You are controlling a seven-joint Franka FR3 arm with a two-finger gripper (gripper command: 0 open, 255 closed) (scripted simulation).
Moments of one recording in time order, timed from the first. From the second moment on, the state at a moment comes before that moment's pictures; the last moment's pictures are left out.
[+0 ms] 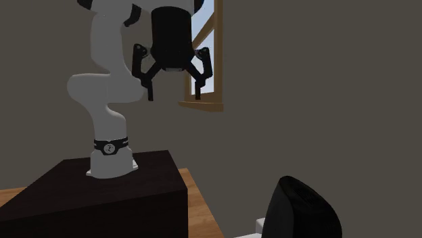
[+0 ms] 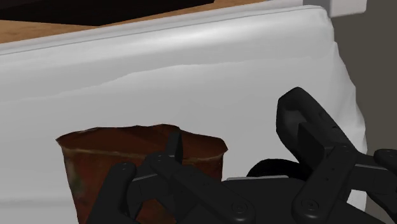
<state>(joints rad) 0.08 -0.25 0.29 -2.28 0.11 2.04 0.42</state>
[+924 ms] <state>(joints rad) 0.17 0.30 0.36 -1.92 -0.12 2.22 0.75</state>
